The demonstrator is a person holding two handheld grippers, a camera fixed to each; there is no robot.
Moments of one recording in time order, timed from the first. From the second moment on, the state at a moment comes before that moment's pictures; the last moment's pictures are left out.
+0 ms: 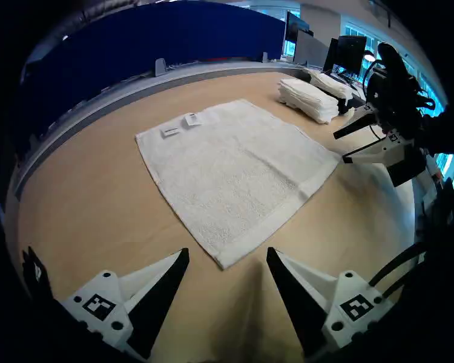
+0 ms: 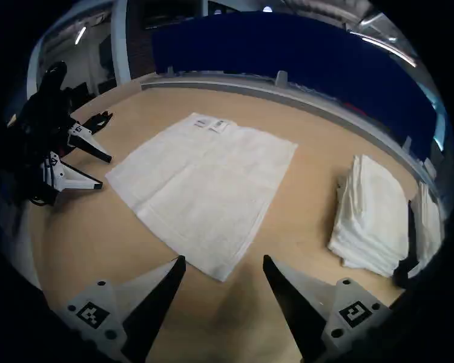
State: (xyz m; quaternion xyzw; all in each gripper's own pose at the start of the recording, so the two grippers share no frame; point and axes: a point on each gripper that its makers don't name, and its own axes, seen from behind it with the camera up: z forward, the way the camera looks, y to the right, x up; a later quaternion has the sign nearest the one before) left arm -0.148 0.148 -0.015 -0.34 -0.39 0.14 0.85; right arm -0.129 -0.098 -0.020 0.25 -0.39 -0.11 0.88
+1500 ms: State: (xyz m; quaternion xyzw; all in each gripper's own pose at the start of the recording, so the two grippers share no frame) left arm -0.155 0.148 -0.018 -0.32 -0.41 0.17 0.83; right arm -0.147 -0.099 -0.033 0.25 -0.41 -0.10 0.87
